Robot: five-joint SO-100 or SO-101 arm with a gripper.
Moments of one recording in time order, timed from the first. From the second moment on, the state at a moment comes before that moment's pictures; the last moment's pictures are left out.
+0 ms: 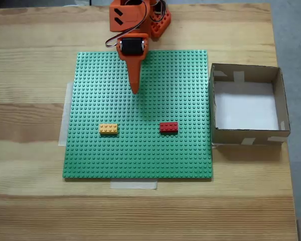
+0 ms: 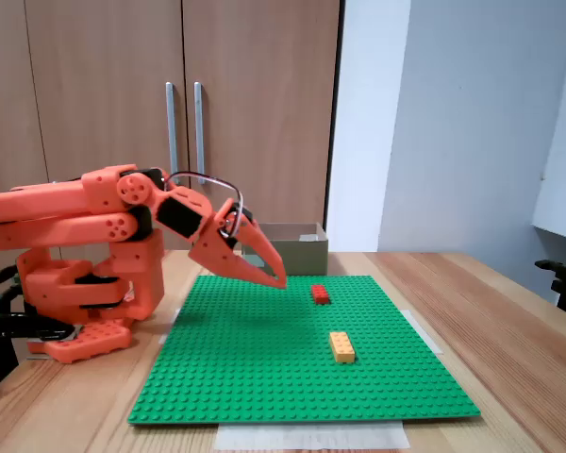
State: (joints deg) arm -0.1 186.5 183.3 41.2 -2.5
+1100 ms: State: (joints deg) arm -0.1 186.5 183.3 41.2 -2.2
